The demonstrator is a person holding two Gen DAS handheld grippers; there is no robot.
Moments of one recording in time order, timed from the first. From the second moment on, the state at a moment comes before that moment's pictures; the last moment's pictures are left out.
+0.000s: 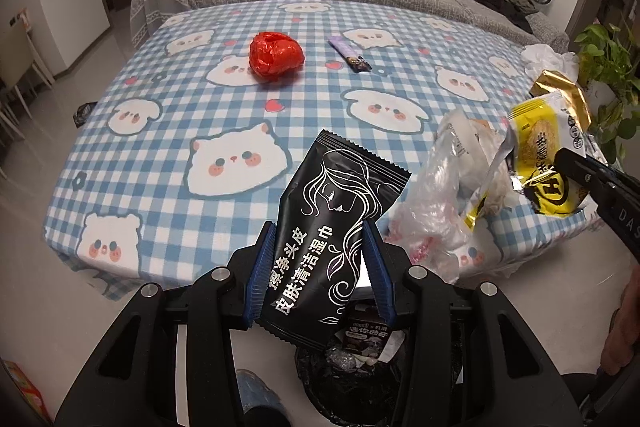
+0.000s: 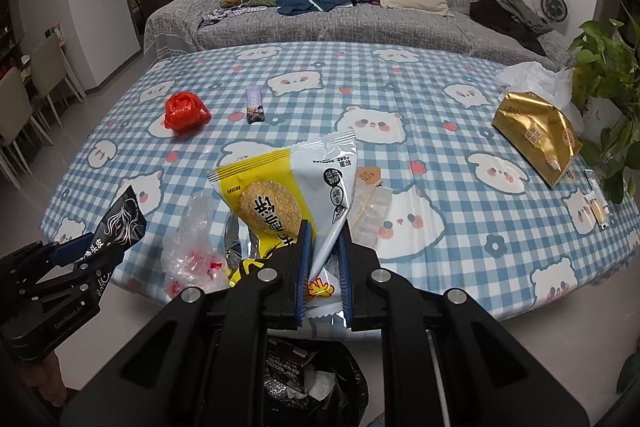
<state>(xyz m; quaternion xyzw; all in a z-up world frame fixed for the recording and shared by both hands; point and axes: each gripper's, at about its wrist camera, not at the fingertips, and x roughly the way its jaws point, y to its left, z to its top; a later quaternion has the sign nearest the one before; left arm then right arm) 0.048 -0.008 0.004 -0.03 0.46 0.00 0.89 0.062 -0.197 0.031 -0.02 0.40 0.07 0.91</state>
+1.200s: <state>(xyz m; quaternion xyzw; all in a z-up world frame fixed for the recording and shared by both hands) -0.060 0.004 -0.046 -0.06 0.47 0.02 0.88 -0.046 -0.196 -0.019 -0.02 0.42 0.08 0.91</state>
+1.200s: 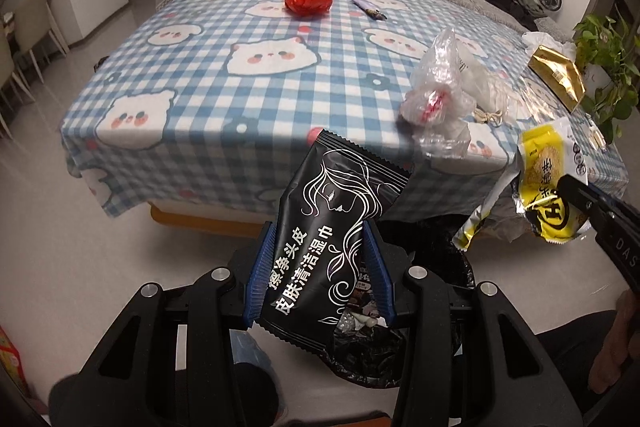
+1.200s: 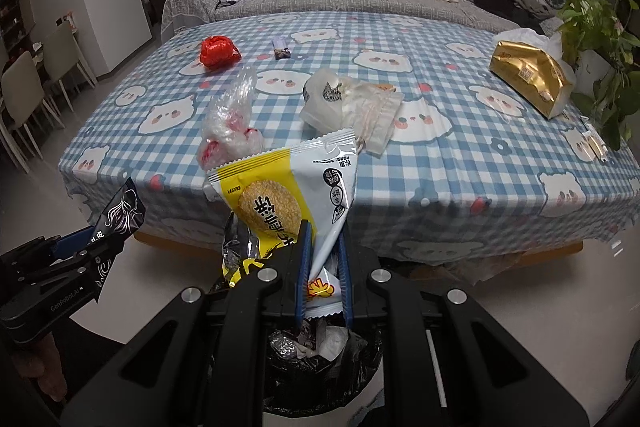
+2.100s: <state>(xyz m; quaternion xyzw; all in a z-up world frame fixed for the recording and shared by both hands) -0.083 0.001 -0.109 -0.07 0.50 0.03 0.86 -0.091 -0.208 -0.094 -0.01 0.47 0.06 0.88</state>
